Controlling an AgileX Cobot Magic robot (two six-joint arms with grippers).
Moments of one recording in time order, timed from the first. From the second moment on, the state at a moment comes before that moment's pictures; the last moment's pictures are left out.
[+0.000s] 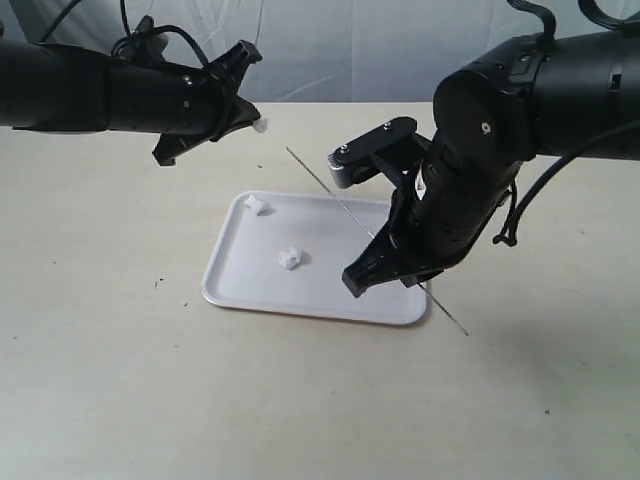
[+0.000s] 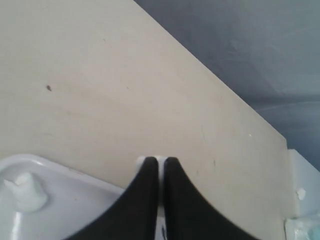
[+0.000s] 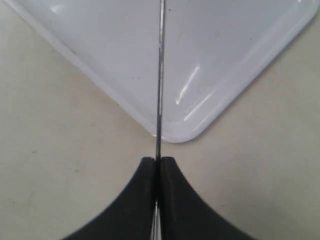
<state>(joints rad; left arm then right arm) -0.32 1.90 -1.20 -1.73 0.27 0.79 0.68 1.68 -1.09 -0.06 0.82 0.07</state>
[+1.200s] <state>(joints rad) -0.35 1.72 -1.20 -1.00 0.45 0.57 0.68 1.85 -1.09 -0.40 0.64 0.35</state>
